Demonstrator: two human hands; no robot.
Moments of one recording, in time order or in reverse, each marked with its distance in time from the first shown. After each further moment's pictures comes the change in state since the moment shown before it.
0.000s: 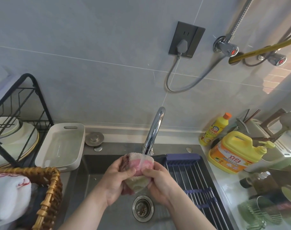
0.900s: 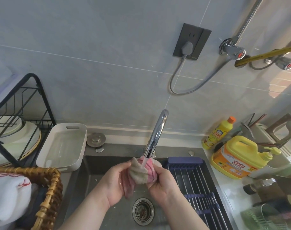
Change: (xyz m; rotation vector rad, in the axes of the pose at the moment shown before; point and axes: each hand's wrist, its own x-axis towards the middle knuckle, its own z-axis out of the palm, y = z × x) left_hand 0.014 0.003 0.002 -0.279 -0.001 -0.154; right_hand 0.017 -0.006 0.003 0.491 0.193 0.122
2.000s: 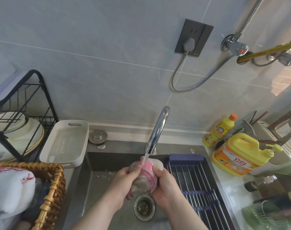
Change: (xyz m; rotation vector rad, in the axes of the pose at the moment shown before) left_hand -0.017 -0.024 0.012 0.541 0.259 0.094; right_hand 0.002 0.016 -0.021 -0.140 0.105 -0.053
